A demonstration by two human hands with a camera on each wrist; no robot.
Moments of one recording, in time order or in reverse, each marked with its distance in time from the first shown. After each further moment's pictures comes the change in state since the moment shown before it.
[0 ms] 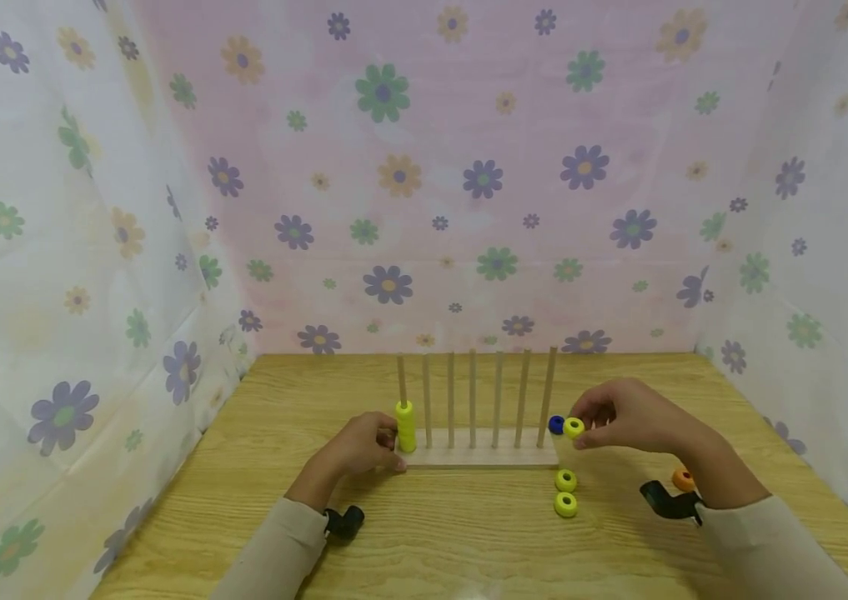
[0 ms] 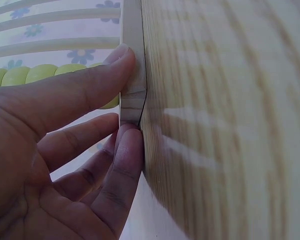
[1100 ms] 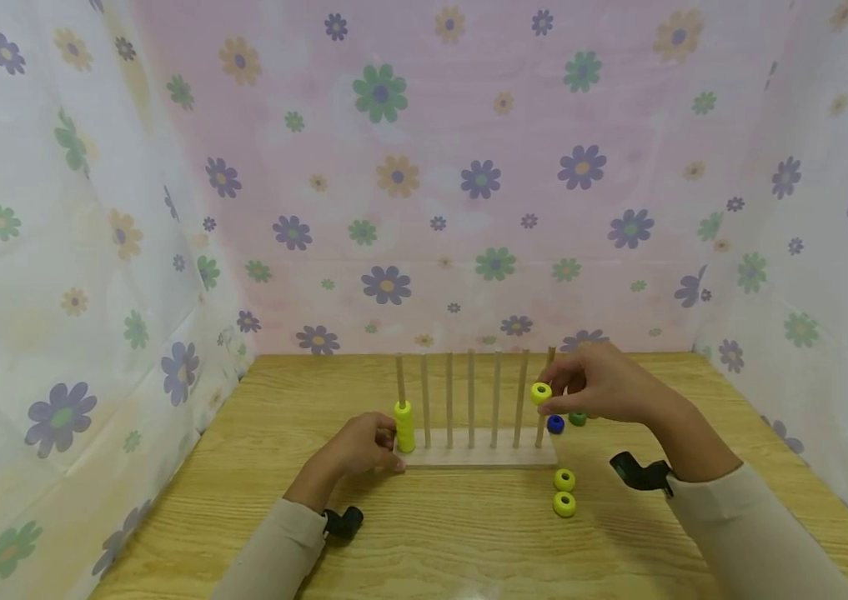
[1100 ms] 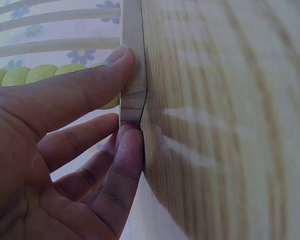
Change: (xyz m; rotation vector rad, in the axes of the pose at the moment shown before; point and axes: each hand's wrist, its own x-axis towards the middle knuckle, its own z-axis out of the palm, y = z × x) left_hand -0.001 0.003 0.001 0.004 0.001 -0.006; right_hand 0.033 -0.060 -0.019 -0.059 0.055 -0.136
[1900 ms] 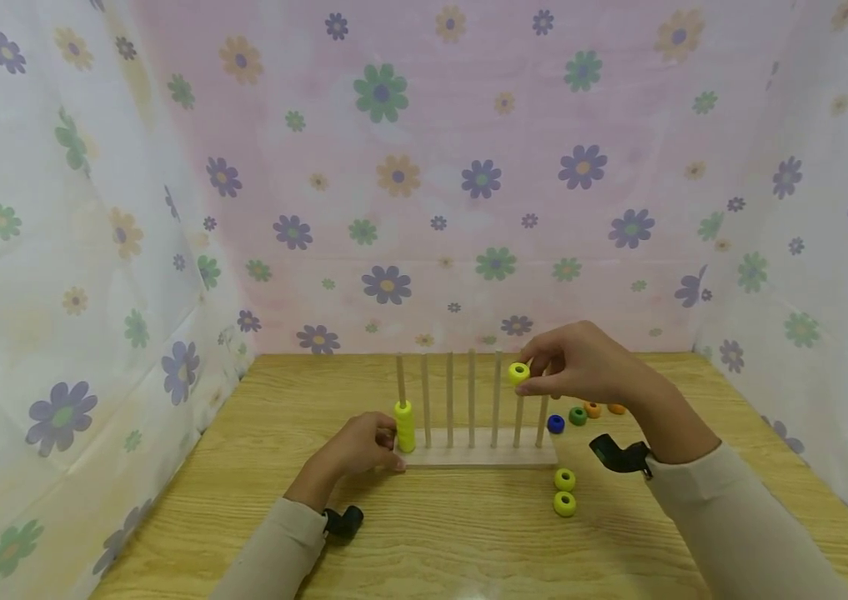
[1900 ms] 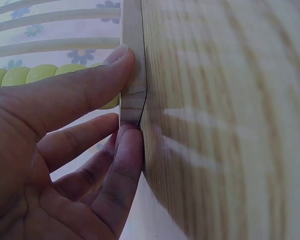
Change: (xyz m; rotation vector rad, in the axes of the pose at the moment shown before) left_hand 0.002 -0.003 -0.001 0.011 -0.011 0.014; right_hand 0.026 -0.027 -0.009 0.005 0.043 -0.052
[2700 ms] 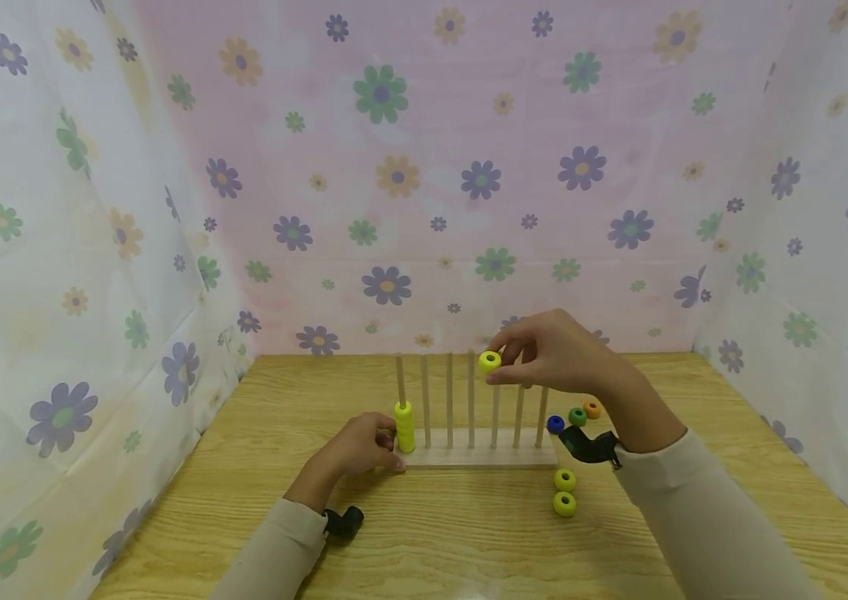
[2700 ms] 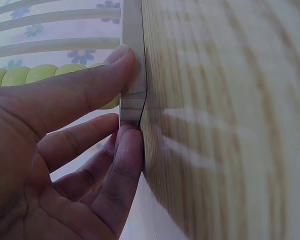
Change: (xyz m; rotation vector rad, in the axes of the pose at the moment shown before) left_hand -0.001 0.000 0.000 0.015 0.002 0.011; right_hand 0.027 -0.029 0.006 0.004 0.027 -0.037
